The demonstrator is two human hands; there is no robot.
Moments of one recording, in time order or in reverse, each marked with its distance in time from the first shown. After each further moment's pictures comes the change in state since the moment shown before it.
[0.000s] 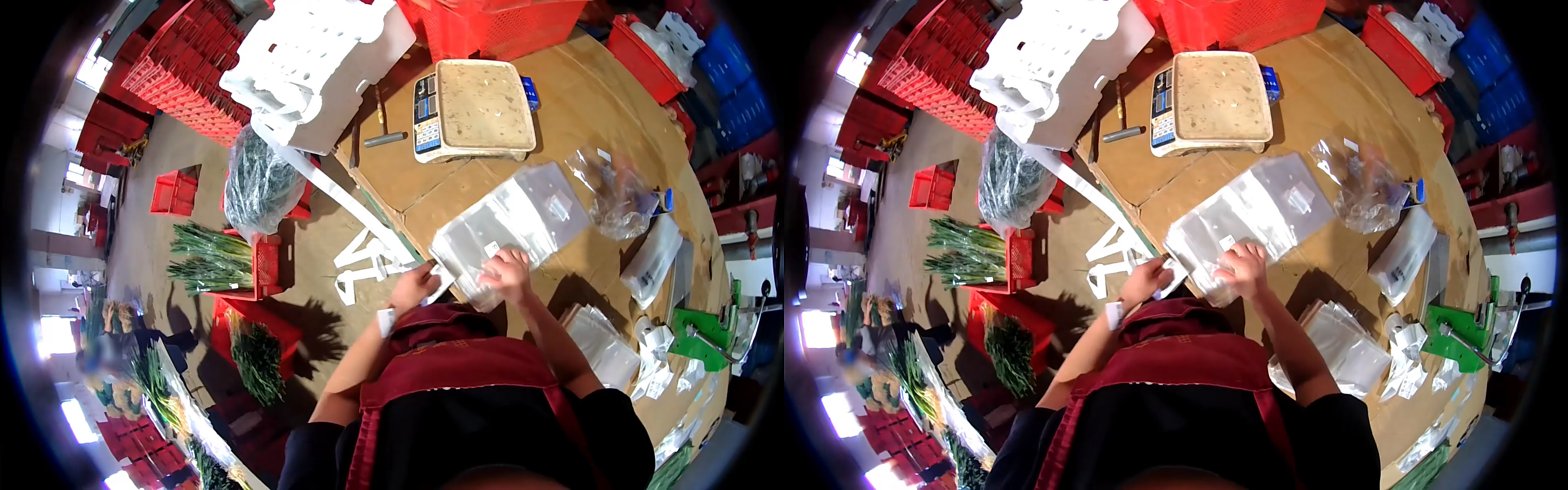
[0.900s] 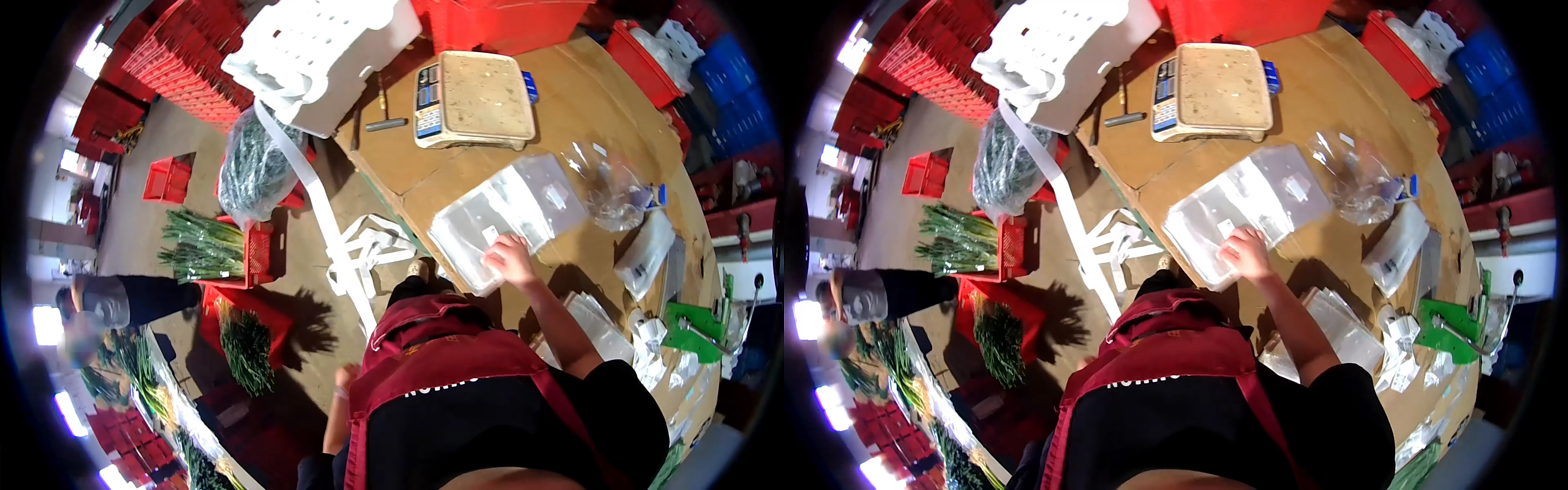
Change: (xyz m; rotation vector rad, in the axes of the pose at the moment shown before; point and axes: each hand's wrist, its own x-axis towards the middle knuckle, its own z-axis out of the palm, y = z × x) left_hand -0.268 -0.354 0.060 0.456 0.152 -0.438; right_hand -0.003 0.017 -0.002 0.052 -0.011 -0.152
